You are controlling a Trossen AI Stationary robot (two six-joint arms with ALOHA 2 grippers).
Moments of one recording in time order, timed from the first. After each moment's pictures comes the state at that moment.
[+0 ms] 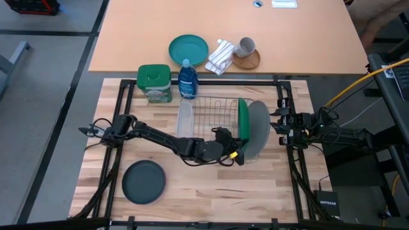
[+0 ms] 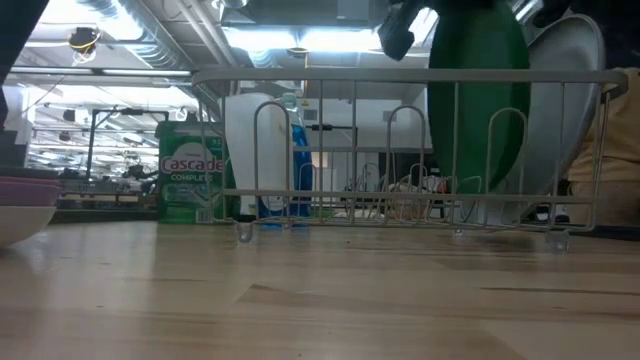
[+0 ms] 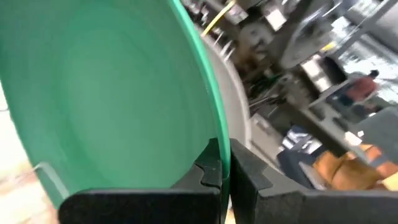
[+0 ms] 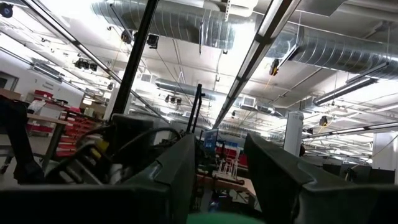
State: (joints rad) left arm -0.25 2.11 1.70 0.23 -0.69 -0.75; right arm -0.16 0.25 0.15 0.71 -0.28 -0.11
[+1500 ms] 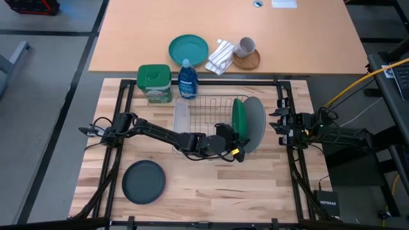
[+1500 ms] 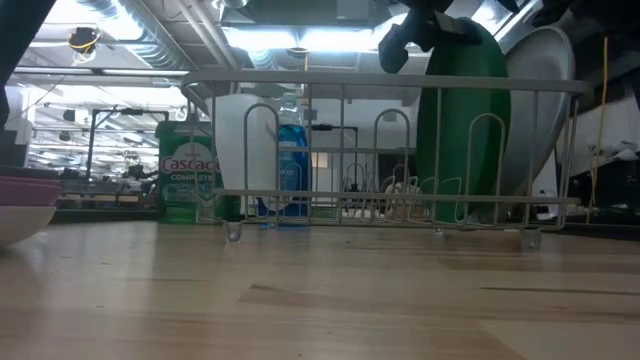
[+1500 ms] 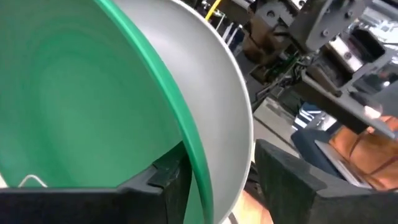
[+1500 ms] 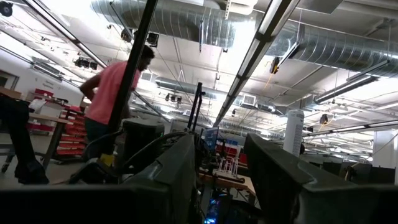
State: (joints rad) left arm -0.20 2.11 1.70 0.18 -0.60 -0.65; right arm -0.16 0.25 0.15 0.70 -0.28 -0.11
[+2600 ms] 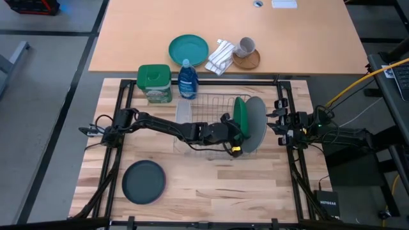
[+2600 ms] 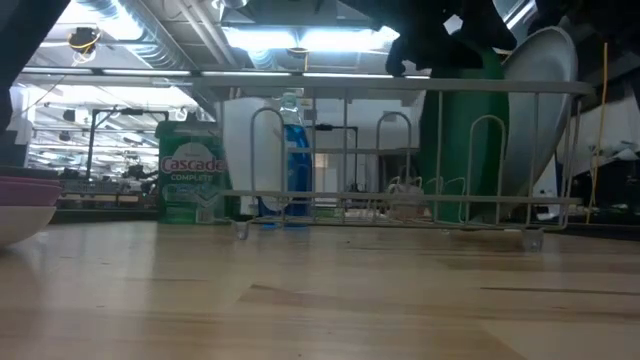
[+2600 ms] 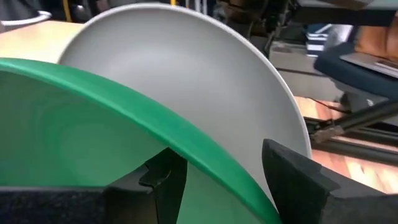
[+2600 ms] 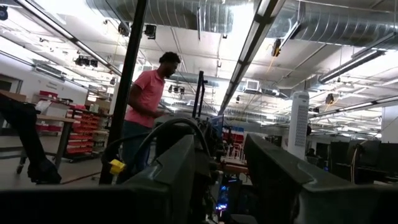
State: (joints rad) left arm -0.10 2.12 1.70 0.13 -0.37 -0.12; right arm -0.16 0.25 0.15 0.64 -0.27 -0.05
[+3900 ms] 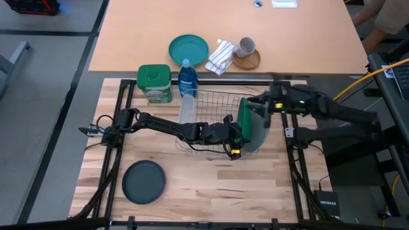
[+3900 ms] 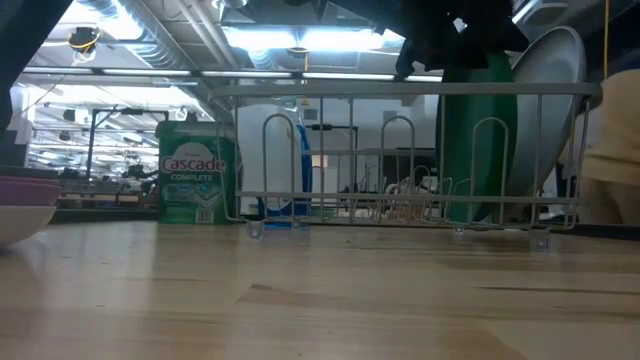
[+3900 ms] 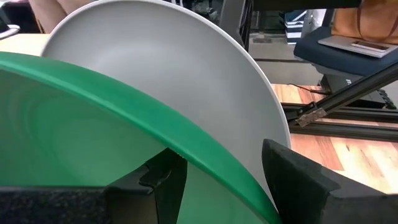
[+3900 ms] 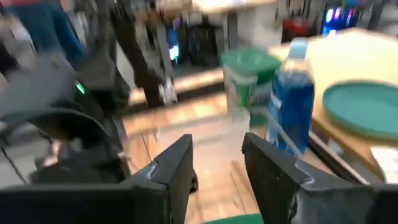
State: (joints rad) left arm -0.10 2.13 1.70 0.14 -0.30 -0.03; right arm -0.16 0.82 0.97 -0.41 0.02 0.12
